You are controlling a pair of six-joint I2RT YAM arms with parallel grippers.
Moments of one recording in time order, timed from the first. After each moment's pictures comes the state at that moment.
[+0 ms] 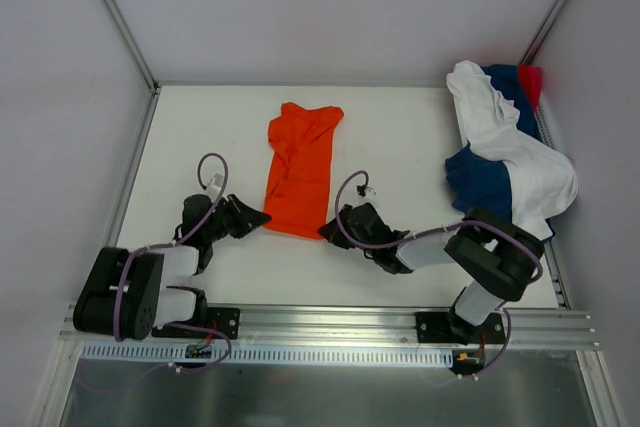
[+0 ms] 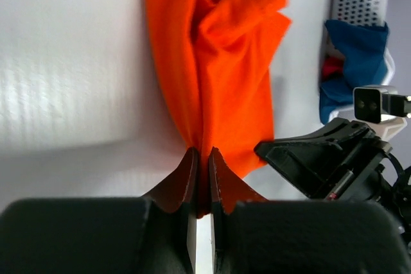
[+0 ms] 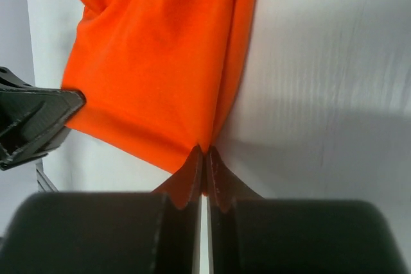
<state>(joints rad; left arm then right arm) -0.11 1.36 0.16 0.70 0.53 -0.89 0.92 1.70 0.52 0.62 0.15 1.09</state>
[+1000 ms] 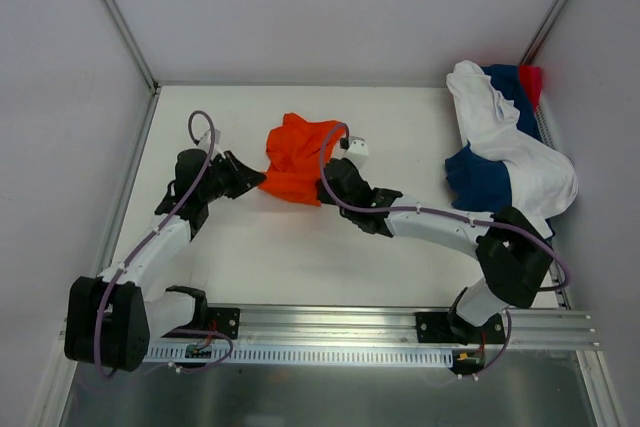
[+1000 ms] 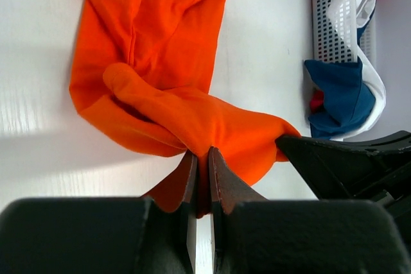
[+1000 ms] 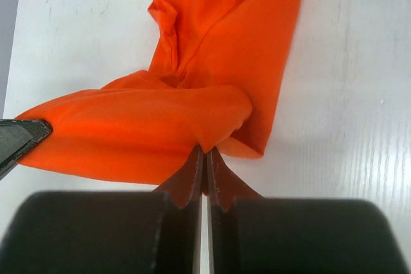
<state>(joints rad) -0.15 1.07 0.55 0.07 0.40 -0.75 0.97 1.57 0.99 -0.01 0.48 0.84</state>
